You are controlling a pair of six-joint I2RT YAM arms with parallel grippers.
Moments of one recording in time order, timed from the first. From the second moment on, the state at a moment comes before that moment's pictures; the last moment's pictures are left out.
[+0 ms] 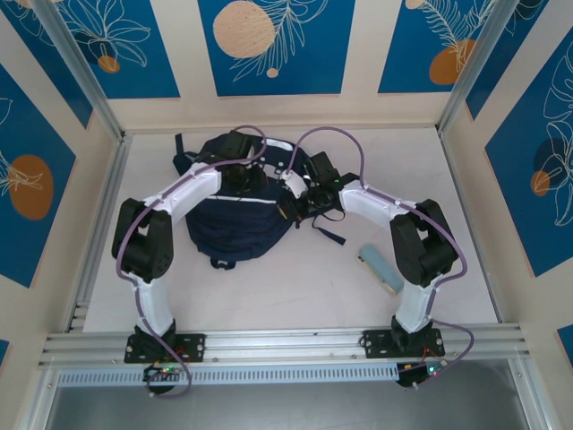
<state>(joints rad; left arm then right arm) -0.47 1.93 1.56 -0.62 0.14 -0.61 0.53 1.82 1.28 -0.44 -0.52 -0.16</state>
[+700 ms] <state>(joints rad) -0.51 2.02 1.62 -0.65 0.07 -0.72 0.63 1.65 1.03 -0.21 -0.62 0.04</state>
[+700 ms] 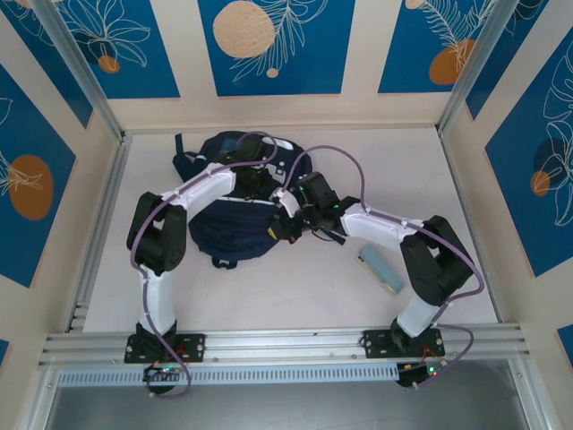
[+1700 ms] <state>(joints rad) -0.51 1.84 1.53 -0.76 0.04 -0.65 0.56 1.79 1.17 -0.34 -0.50 0.04</state>
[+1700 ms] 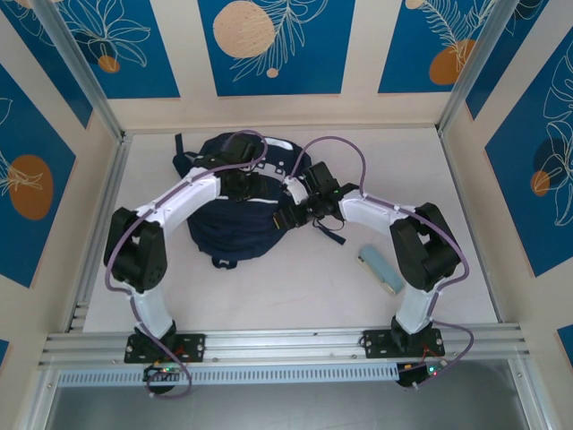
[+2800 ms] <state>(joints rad) -0.51 1.96 1.58 -0.73 0.05 -0.73 0.64 1.62 1.01 -0.23 -0.36 0.12</state>
